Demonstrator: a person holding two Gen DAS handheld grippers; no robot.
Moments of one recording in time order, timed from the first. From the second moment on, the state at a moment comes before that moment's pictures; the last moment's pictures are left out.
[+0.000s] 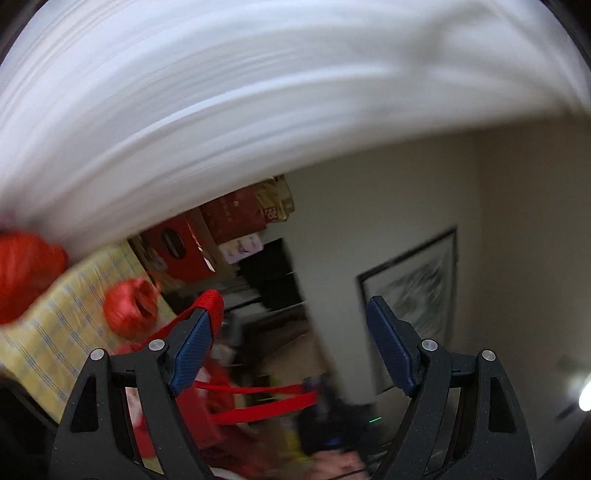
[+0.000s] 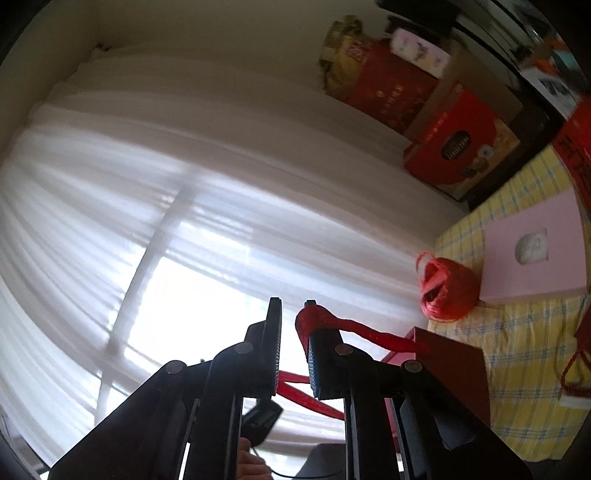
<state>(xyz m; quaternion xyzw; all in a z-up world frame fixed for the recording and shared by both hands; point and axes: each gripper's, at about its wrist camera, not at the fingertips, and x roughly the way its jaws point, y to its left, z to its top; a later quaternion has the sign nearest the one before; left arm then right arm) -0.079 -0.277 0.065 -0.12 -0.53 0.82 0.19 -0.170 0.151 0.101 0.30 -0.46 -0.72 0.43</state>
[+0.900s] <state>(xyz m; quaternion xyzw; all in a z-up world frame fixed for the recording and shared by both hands) -0.013 -0.088 0.188 -0.21 -0.14 0.97 0.05 -0.078 0.167 0.199 0.24 -0.29 -0.84 0.39</state>
